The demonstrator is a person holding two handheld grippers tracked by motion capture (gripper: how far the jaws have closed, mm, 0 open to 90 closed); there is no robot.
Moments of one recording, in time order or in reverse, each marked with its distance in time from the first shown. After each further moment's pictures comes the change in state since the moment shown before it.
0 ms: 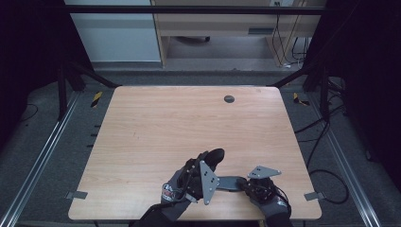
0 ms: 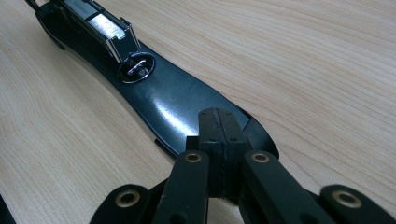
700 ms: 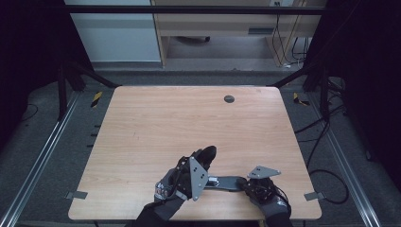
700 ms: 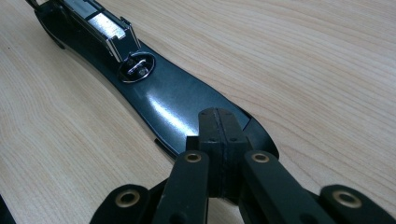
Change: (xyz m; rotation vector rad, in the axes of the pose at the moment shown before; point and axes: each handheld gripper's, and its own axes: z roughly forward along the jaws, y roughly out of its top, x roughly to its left) left arm 0.020 -0.003 -0.010 -0.005 -0.028 -0.074; right arm 0.000 0.000 0.000 0.003 -0.001 -0.001
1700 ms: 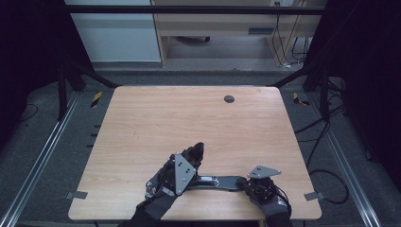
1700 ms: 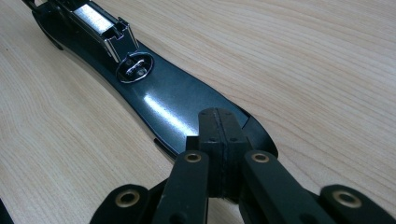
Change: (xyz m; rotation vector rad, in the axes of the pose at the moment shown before) left arm 0.024 -0.006 -0.012 -0.007 -0.018 -0.103; right arm -0.001 0.000 0.000 -0.001 -0.003 0.006
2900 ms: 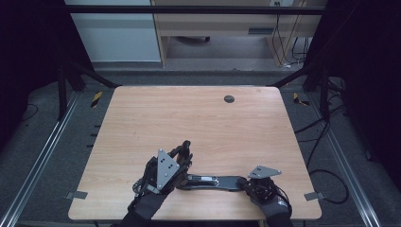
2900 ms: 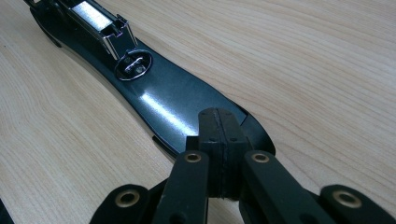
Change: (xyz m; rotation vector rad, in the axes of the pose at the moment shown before) left arm 0.026 -0.009 -0.014 -0.009 -0.024 -0.115; right arm 0.000 0.000 -0.001 0.008 -0.010 -0.010
